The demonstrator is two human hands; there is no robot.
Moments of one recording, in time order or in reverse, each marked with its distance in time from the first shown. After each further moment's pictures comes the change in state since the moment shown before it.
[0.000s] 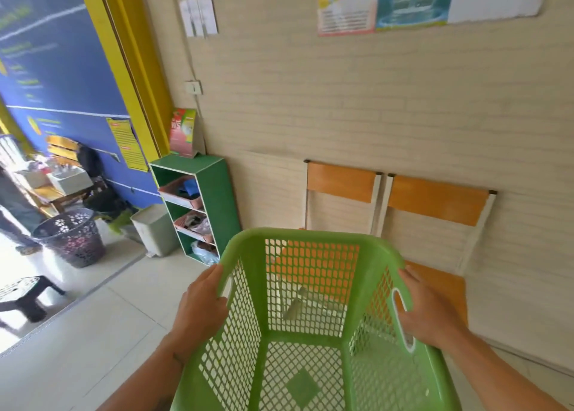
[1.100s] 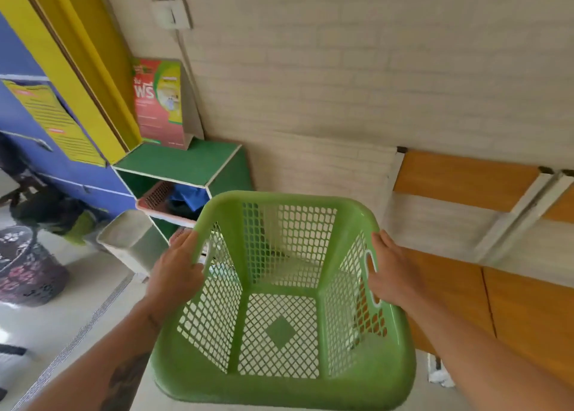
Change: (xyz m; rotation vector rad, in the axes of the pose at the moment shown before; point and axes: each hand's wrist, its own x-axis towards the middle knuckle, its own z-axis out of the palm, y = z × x) left_hand 0.567 -0.342 -0.035 0.131 -0.144 0.117; right_hand 0.466 -0.375 0.225 -0.066 -0.106 0.136
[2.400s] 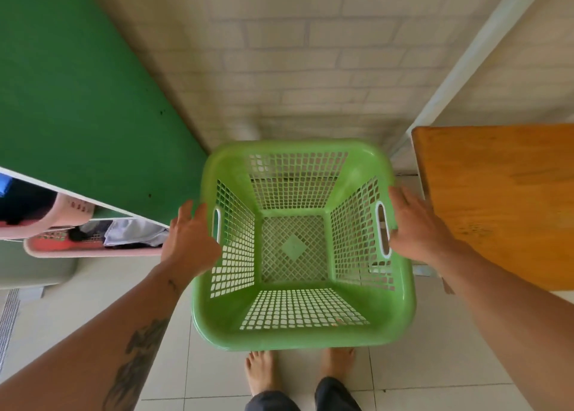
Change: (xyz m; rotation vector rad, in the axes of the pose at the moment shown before) left_hand 0.261 -0.181 0.391 0.088 -0.645 0.005; right_hand 0.232 0.046 0.317 -0.031 -0.269 0.393
